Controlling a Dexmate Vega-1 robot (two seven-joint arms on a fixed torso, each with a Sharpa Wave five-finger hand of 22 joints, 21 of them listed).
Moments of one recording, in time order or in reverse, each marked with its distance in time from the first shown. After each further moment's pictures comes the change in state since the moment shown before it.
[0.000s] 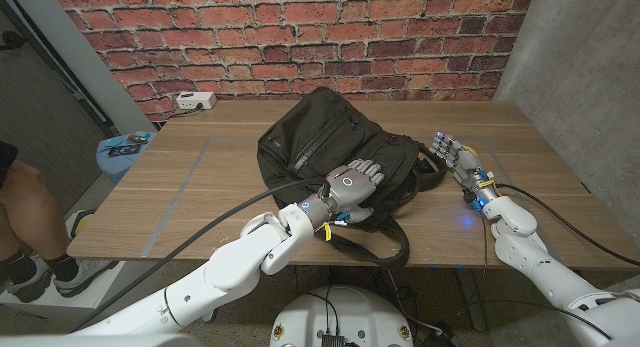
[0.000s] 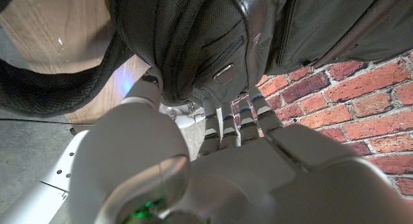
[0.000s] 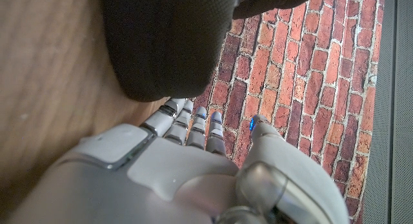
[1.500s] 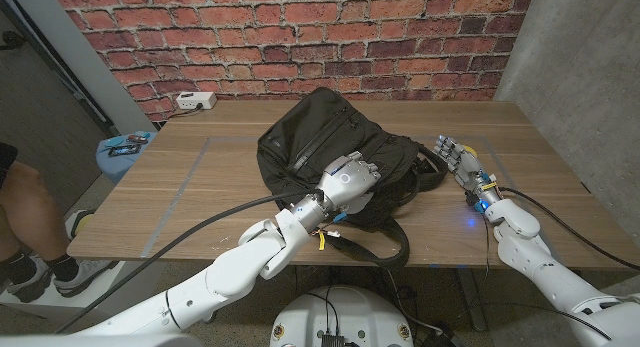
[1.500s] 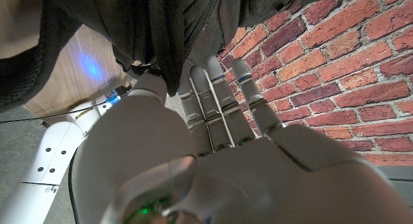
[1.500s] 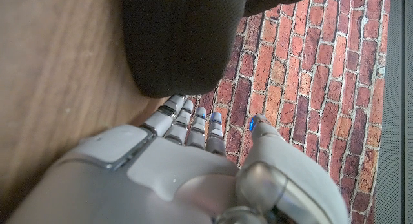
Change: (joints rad) left arm -0.003 0.019 0.020 0.067 0.120 0.021 0.372; left_hand 0.097 0.036 -0.031 0.003 0.010 0.605 -0.179 0.301 -0.105 0.565 -0.212 0.355 0.198 0.599 -0.236 0.249 0.174 0.299 -0.078 0.245 0.052; right arm -0.018 -0.004 0.016 -0.005 0.028 -0.041 0.008; right_hand 0.000 0.000 0.000 0.000 0.000 0.000 0.000 0.000 0.000 0.000 0.000 0.004 0.000 0.000 0.000 0.008 0.000 0.000 0.000 0.000 0.001
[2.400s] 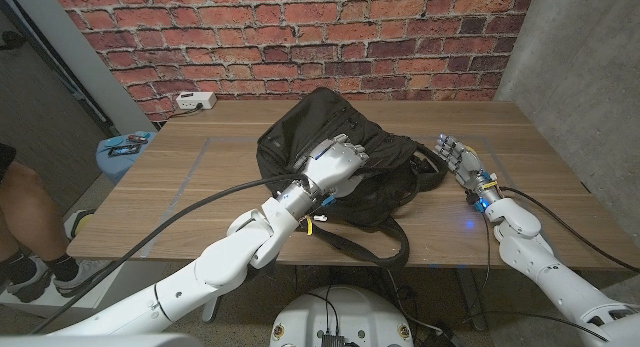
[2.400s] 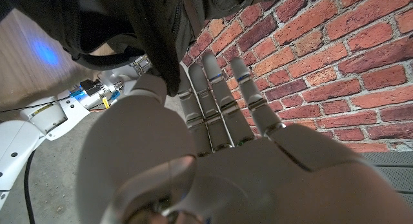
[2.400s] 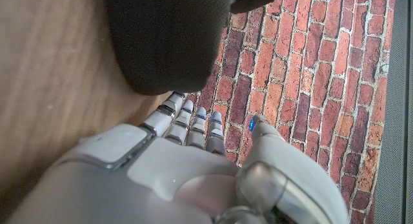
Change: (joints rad) left arm 0.013 0.029 -0.075 -0.033 -0.082 0.038 0.054; left_hand 0.001 -0.001 0.008 0.009 -0.027 0.029 -0.004 -0.015 -0.057 0.032 -0.007 -0.004 -0.007 0.028 -0.014 0.000 0.009 0.005 -0.005 0.027 0.008; right arm -0.046 -0.032 0.008 -0.117 -0.009 -0.047 -0.072; right_hand 0.000 0.000 0.000 0.000 0.000 0.004 0.004 0.000 0.000 0.000 0.000 0.000 0.000 0.000 0.000 0.000 0.000 0.000 0.000 0.000 0.000
